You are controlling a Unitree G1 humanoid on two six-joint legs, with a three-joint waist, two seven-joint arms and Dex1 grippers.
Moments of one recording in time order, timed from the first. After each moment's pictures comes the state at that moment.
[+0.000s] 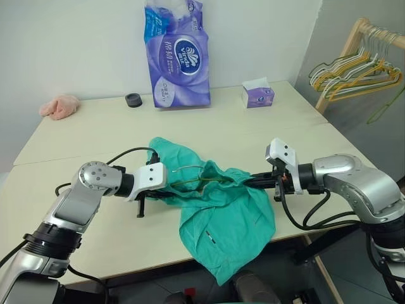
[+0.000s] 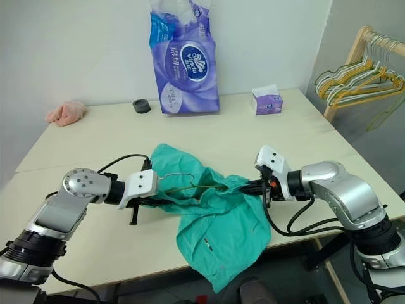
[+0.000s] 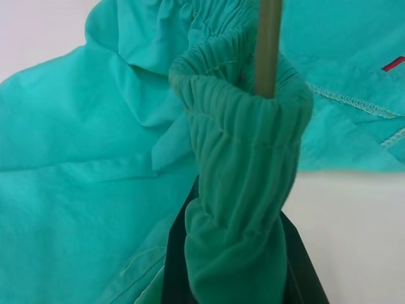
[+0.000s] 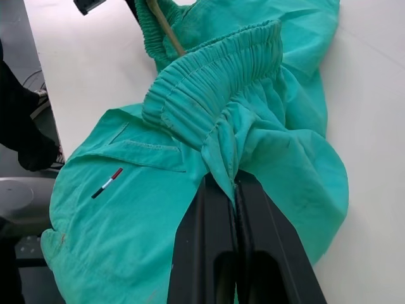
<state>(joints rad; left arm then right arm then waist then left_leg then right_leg) -0.39 0.87 -0.20 -0.01 -0.08 0.22 -1.25 -0.55 -0.76 0.23 -0.35 0.50 0.91 0.98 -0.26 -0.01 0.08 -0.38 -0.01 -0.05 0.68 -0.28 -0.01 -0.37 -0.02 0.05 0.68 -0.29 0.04</state>
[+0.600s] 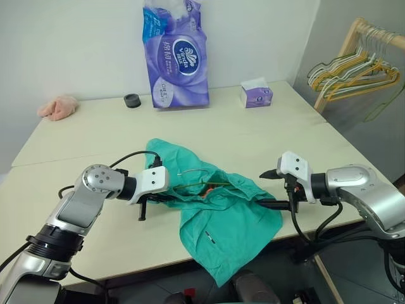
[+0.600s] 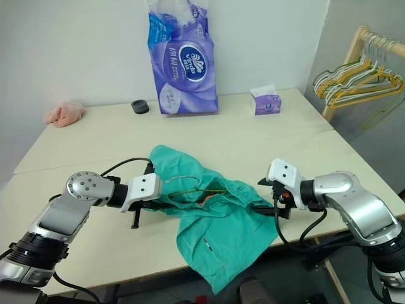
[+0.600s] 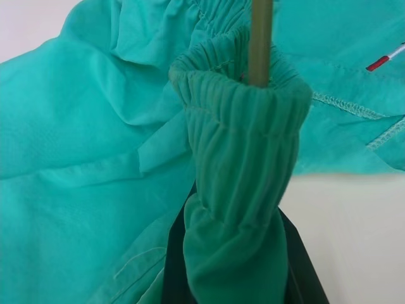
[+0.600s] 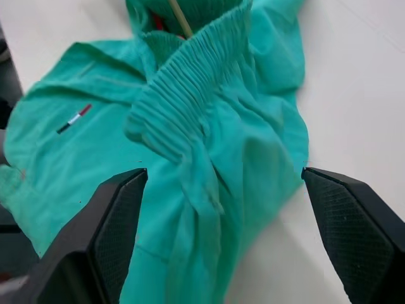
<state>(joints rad) -0.38 0.86 -0.21 -0.01 -0.07 0.21 -1.26 -0.39 -0.87 0.21 -0.39 0.38 0.72 0.97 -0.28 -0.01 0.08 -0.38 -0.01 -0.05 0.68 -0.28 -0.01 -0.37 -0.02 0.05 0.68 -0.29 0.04</state>
